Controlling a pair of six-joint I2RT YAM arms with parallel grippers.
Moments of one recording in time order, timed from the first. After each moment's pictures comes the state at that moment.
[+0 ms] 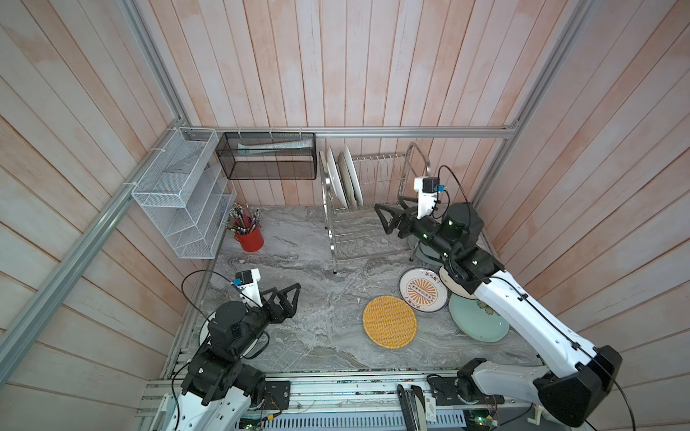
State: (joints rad) left arm -0.37 0.35 0.57 -0.54 0.07 -0.71; right arm 0.57 1.17 1.13 0.07 -0.16 0.34
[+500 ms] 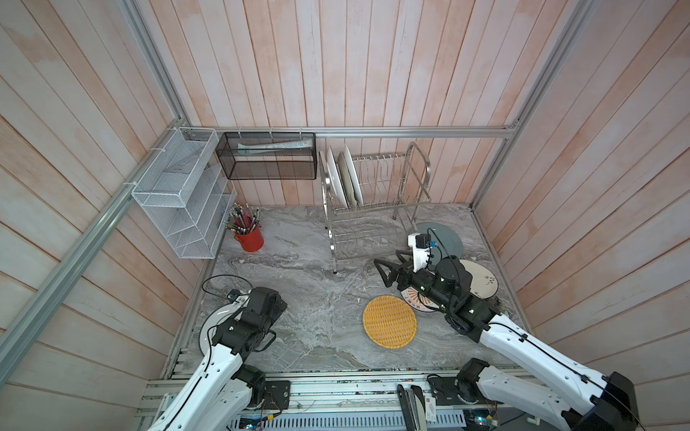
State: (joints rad) left arm -0.34 0.74 0.52 -0.78 -0.32 -1.15; right arm 0.72 0.94 0.68 0.11 -0.06 0.40
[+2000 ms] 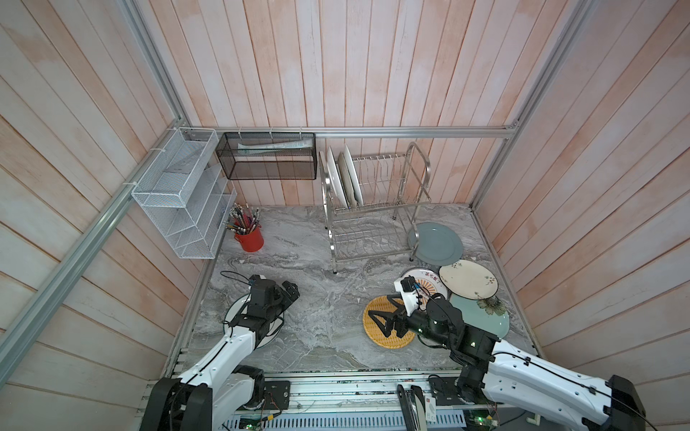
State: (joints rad) left arm -0.23 1.06 0.35 -0.03 0.06 -0.90; right arm 0.97 0.75 0.41 0.02 0.00 0.45
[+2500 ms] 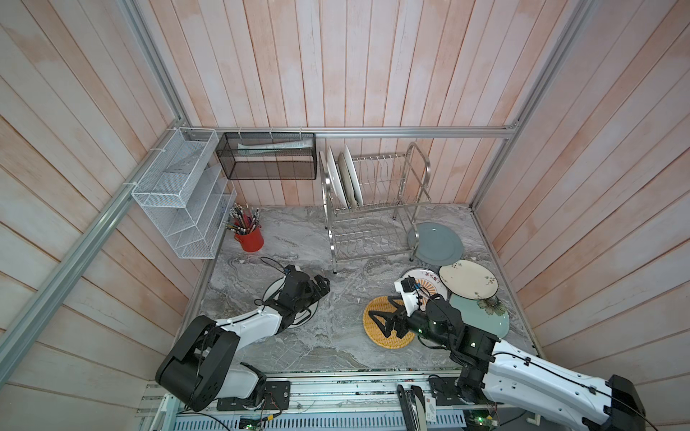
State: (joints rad) left arm -0.52 1.41 0.50 0.21 0.03 -1.00; right arm 0.98 0.75 0.41 0.00 0.02 0.48
